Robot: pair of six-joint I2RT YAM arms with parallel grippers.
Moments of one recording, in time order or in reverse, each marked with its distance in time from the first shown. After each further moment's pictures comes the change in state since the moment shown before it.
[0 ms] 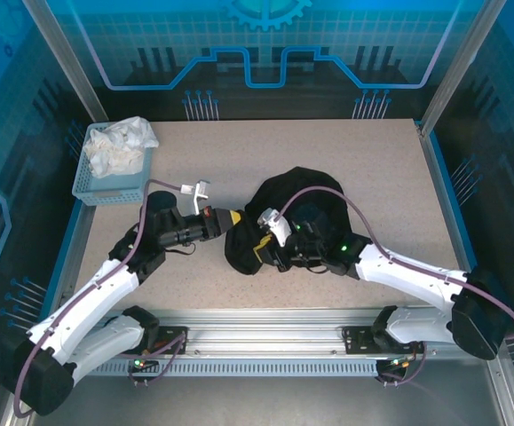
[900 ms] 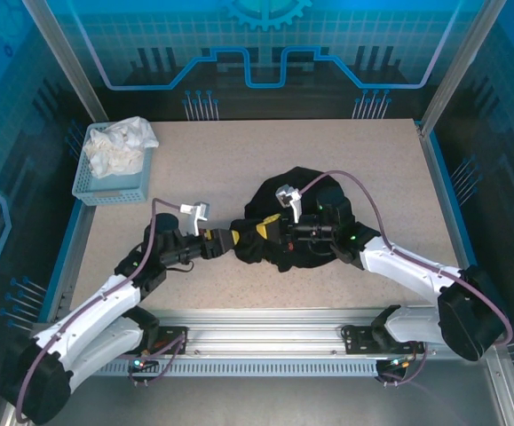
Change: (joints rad) left arm -0.010 -0.060 -0.252 0.153 -0.003 0.150; right arm -0.193 0.033 -0.065 0.346 -0.307 0.235
